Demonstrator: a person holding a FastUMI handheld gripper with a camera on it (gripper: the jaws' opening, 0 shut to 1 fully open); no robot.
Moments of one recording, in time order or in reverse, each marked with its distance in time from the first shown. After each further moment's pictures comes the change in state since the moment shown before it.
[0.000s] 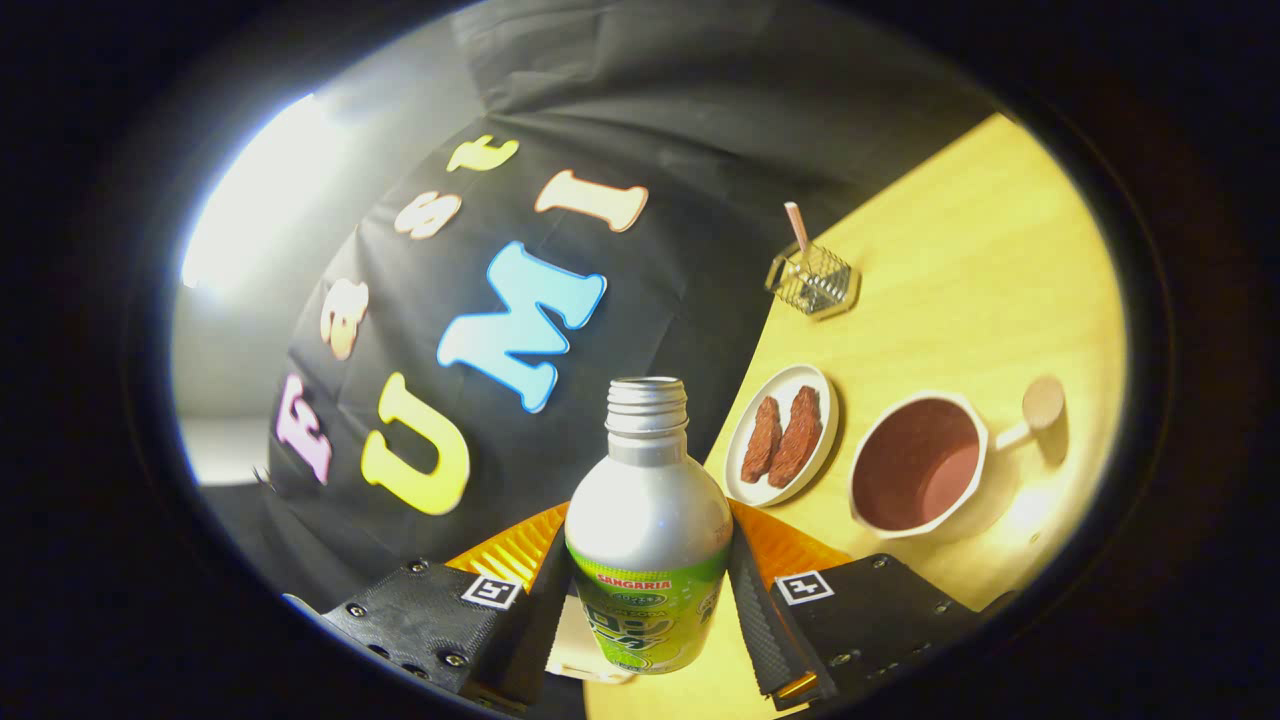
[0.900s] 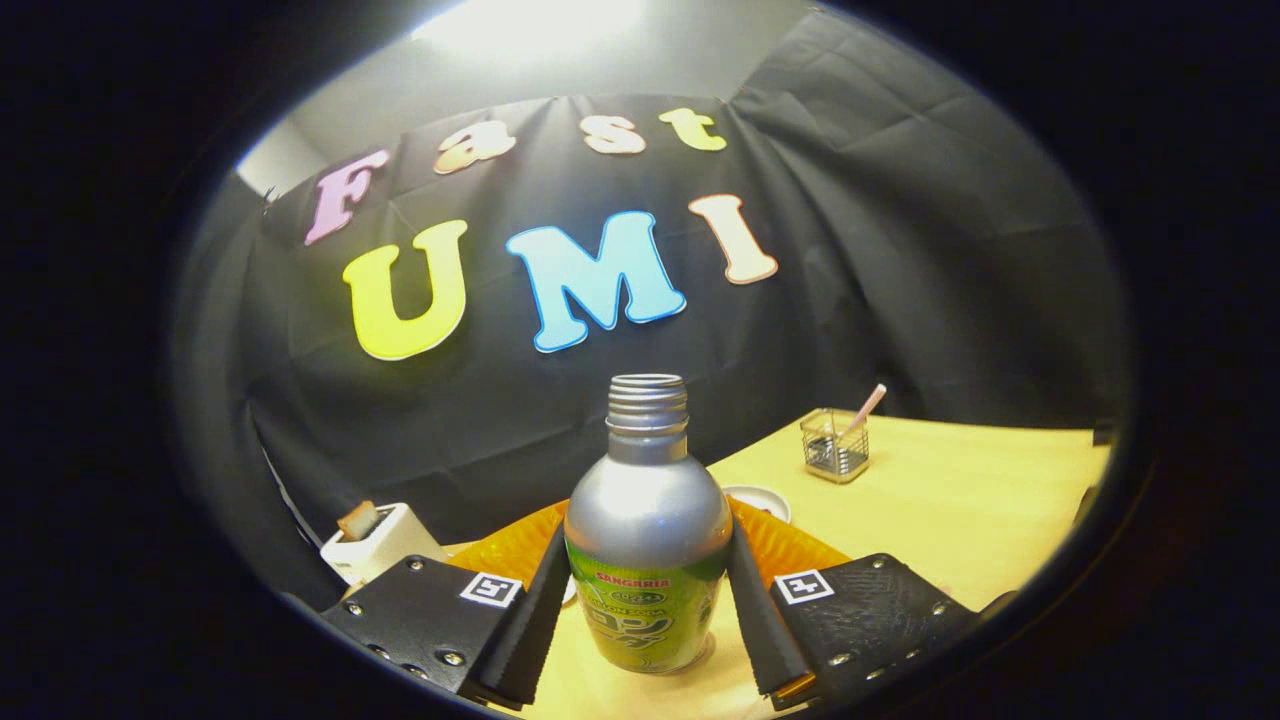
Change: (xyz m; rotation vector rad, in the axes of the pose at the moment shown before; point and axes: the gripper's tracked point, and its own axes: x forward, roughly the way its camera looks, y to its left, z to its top) arm -0.006 0.040 0.014 -0.754 -0.081 -0.079
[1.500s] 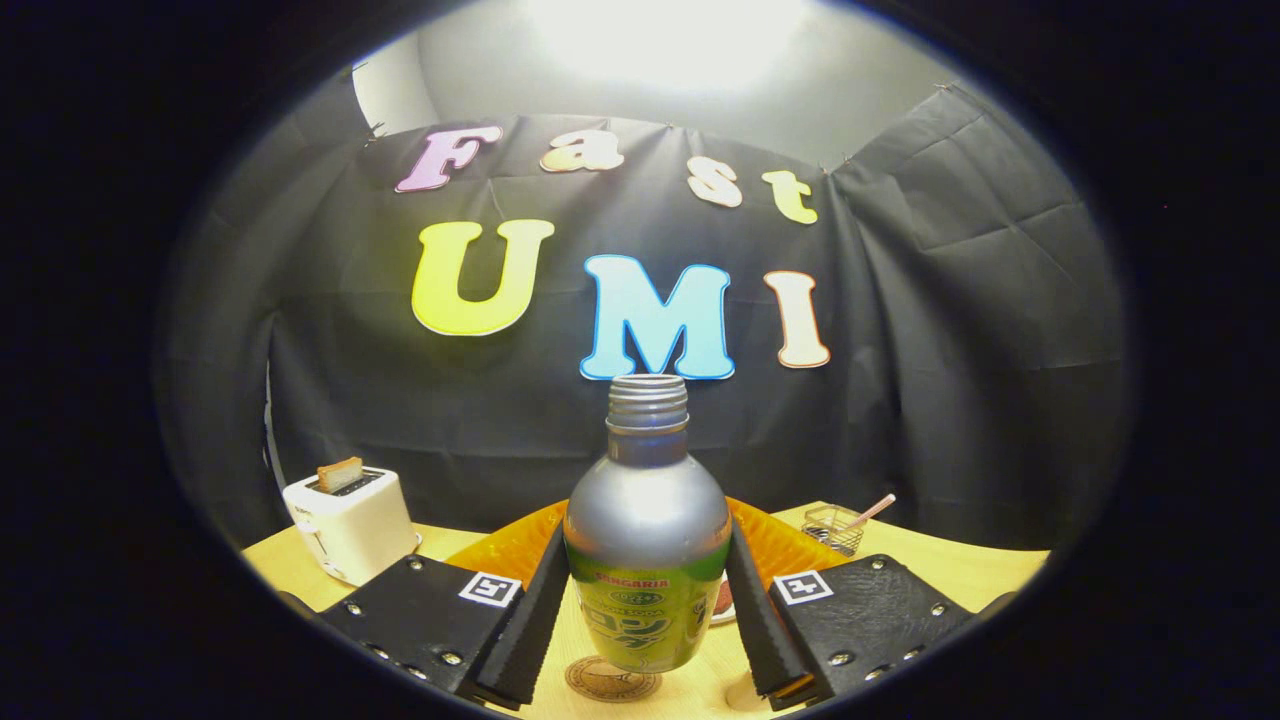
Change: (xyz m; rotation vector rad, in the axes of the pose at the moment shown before) arm 0.001 0.024 0.021 -0.252 -0.117 0.079
